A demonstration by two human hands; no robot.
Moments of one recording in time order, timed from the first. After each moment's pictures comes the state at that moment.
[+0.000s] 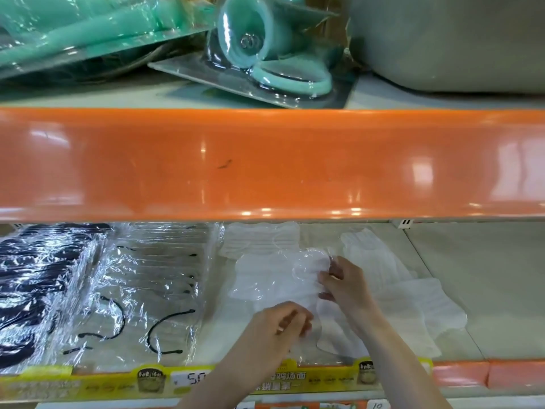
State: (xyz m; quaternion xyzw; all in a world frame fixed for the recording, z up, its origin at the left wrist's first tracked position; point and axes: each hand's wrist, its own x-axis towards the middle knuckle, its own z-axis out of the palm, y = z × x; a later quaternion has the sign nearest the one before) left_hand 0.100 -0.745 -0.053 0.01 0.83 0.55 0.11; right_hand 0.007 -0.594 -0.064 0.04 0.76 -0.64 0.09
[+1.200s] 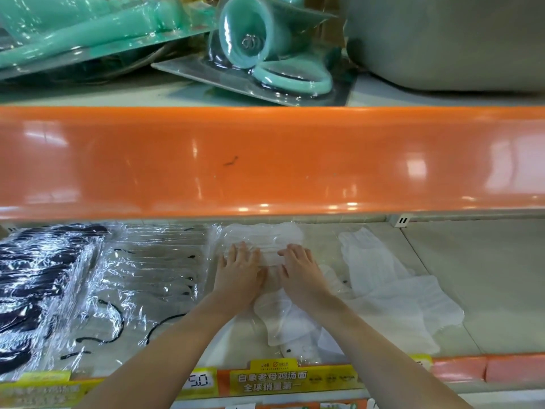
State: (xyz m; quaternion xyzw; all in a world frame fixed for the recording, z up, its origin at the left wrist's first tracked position) left_hand -0.009 -0.801 -0.108 -0.03 1.00 0.02 0.05; right_hand -0.030 -0.651 -0.109 -0.20 0.95 -0.23 0.00
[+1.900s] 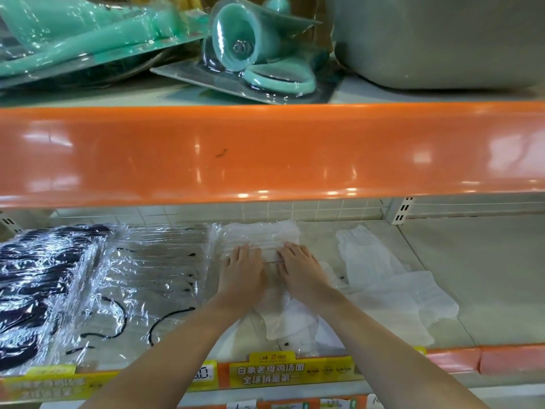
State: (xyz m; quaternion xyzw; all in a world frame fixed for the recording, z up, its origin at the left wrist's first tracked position) left_hand 0.004 -0.787 -0.102 -0.03 1.00 0.04 -0.03; right_hand -0.033 -0.645 -0.105 -0.23 0.96 -0.18 -0.01
